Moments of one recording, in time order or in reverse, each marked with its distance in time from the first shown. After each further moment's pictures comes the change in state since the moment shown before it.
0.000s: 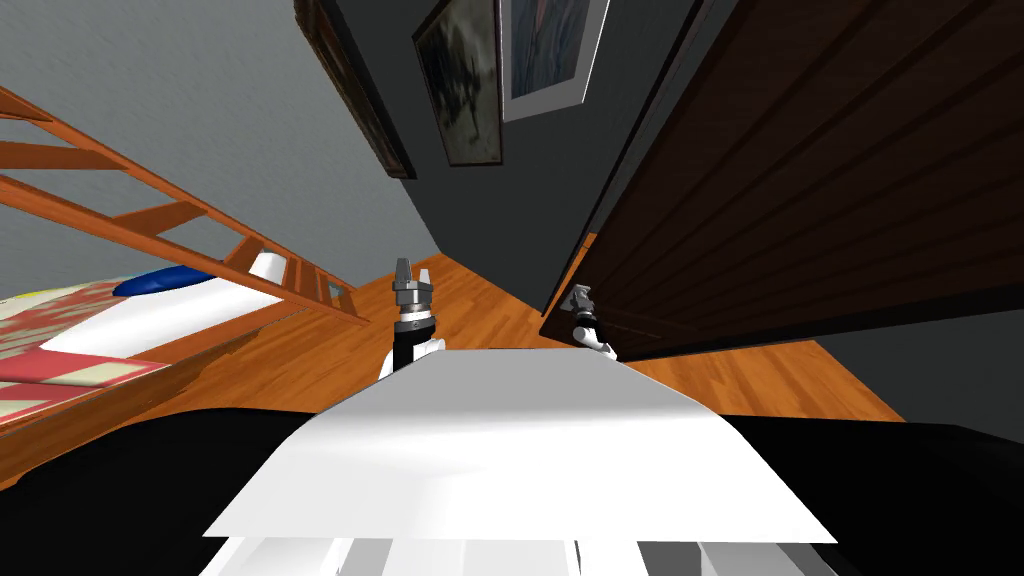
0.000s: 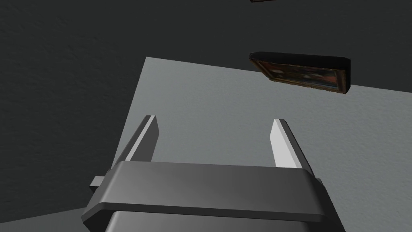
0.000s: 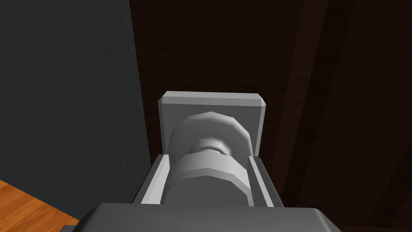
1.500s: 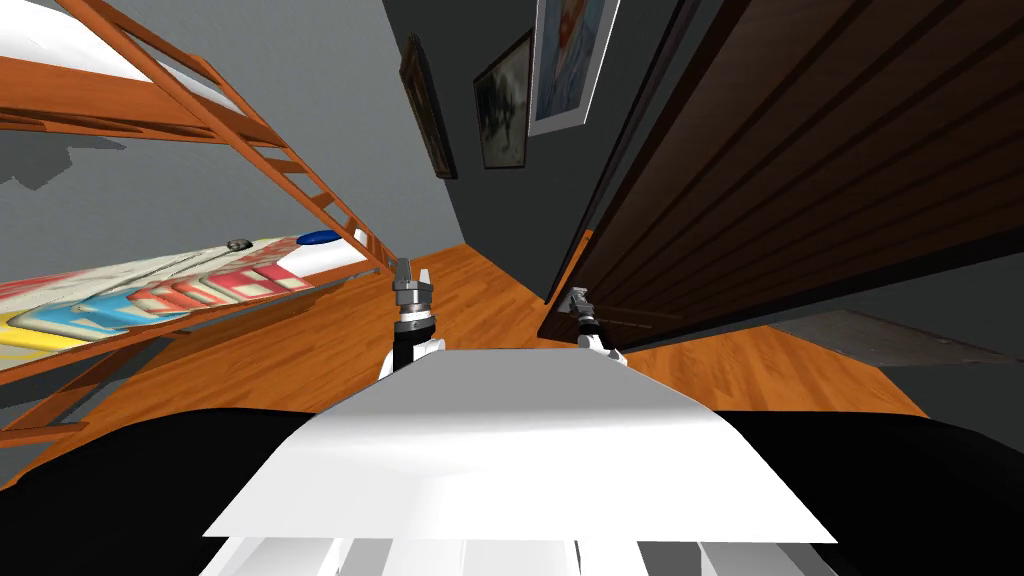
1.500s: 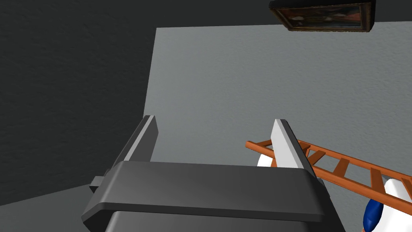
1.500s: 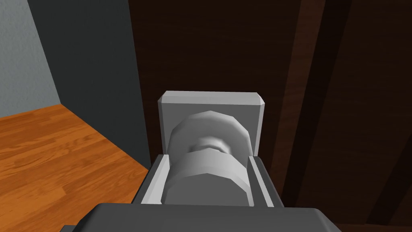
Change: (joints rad) arm 0.082 -0.140 0.141 -0.062 0.014 -0.060 -0.136
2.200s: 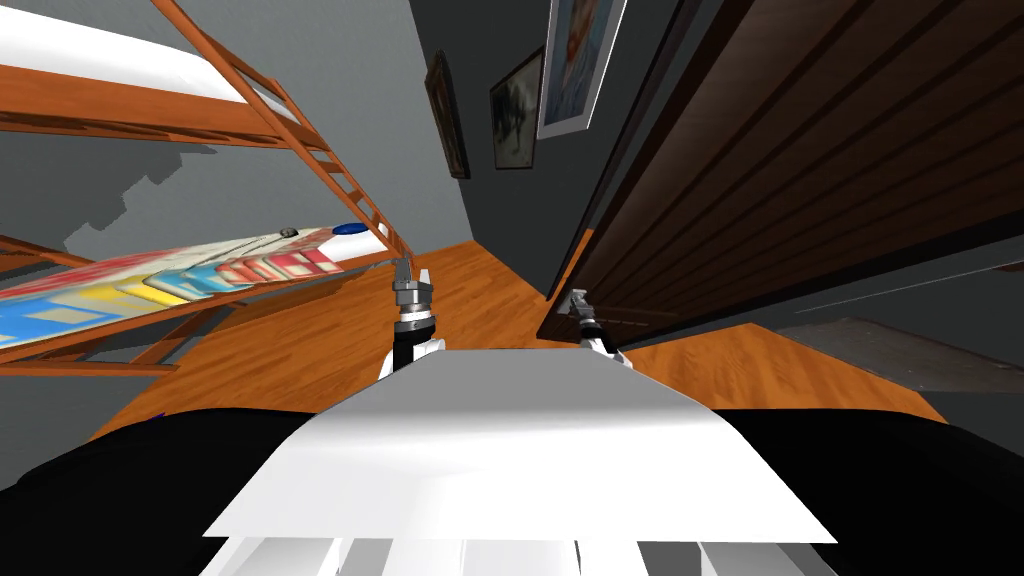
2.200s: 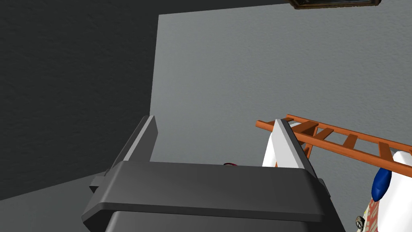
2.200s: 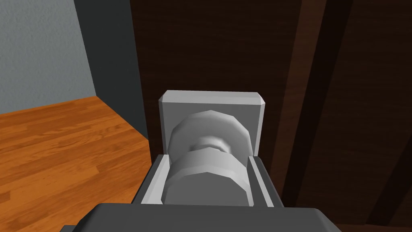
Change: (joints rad) arm 0.034 -0.063 0.057 -0.018 0.011 -0.043 -0.058
